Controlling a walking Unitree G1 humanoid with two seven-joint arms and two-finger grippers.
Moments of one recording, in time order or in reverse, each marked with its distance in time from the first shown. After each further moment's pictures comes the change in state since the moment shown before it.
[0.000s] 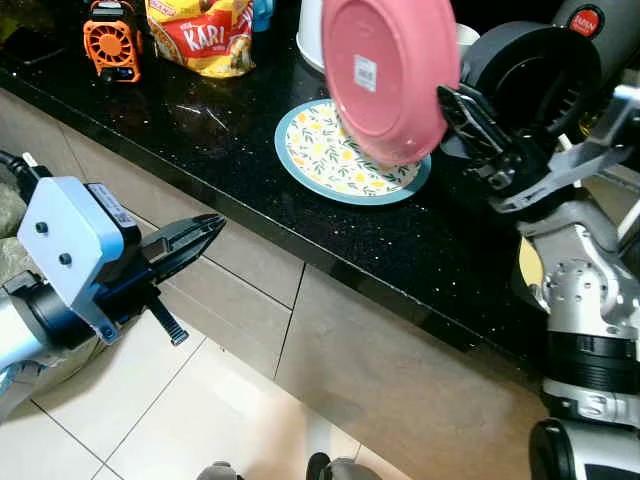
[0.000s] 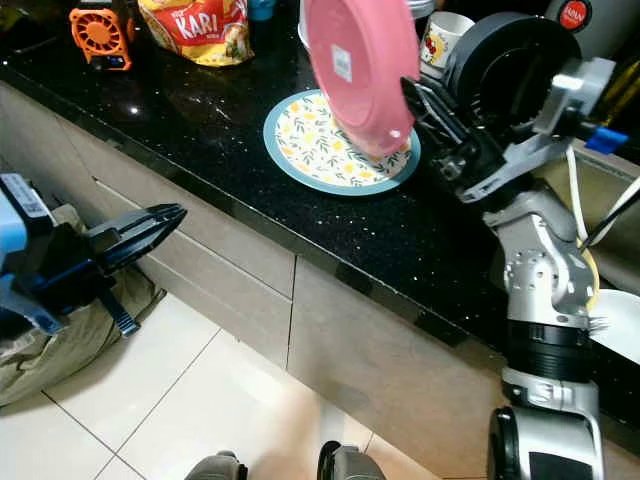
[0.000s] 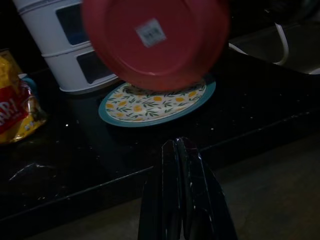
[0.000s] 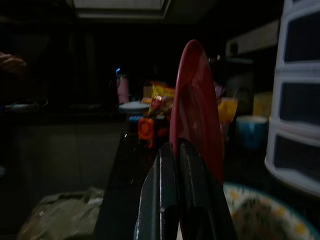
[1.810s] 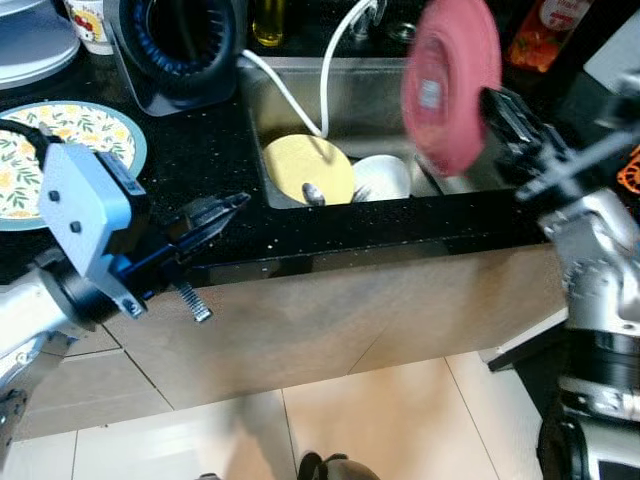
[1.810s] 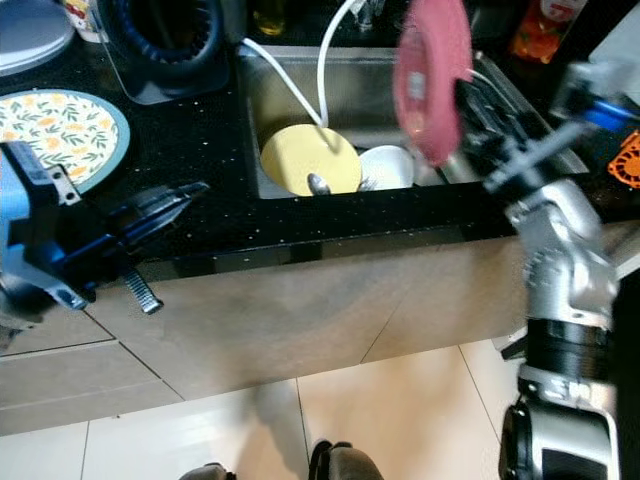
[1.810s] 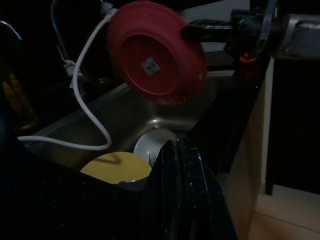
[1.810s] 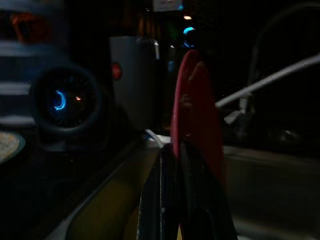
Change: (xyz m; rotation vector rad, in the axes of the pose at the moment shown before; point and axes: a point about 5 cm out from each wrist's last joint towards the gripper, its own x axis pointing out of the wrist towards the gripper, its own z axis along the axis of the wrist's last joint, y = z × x) left arm 0.022 0.002 0.004 -0.054 -0.105 -0.027; right arm 0.032 -0.016 -0.001 -0.205 0.124 -0.332
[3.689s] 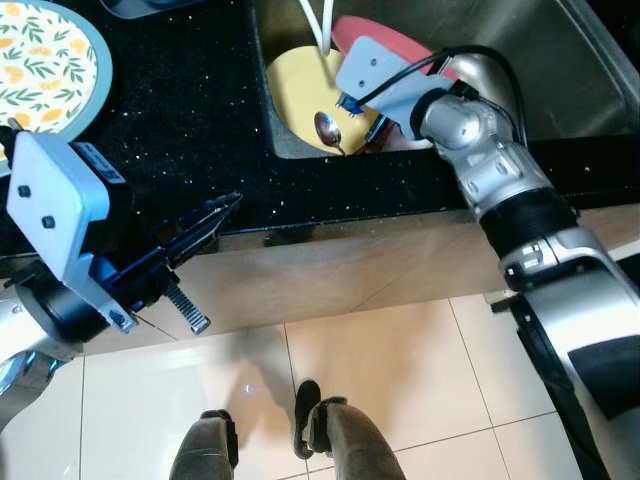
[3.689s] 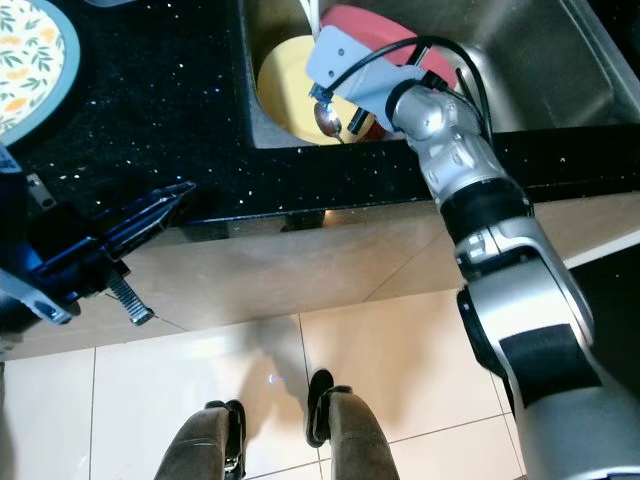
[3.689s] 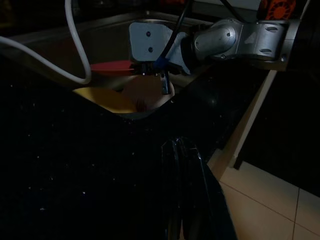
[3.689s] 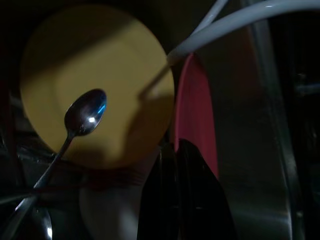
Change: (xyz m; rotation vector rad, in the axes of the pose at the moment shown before) left arm -0.009 -0.011 0.017 -0.080 0.046 0.056; right arm 0.110 0.033 -0.035 -1.058 0.499 0.190
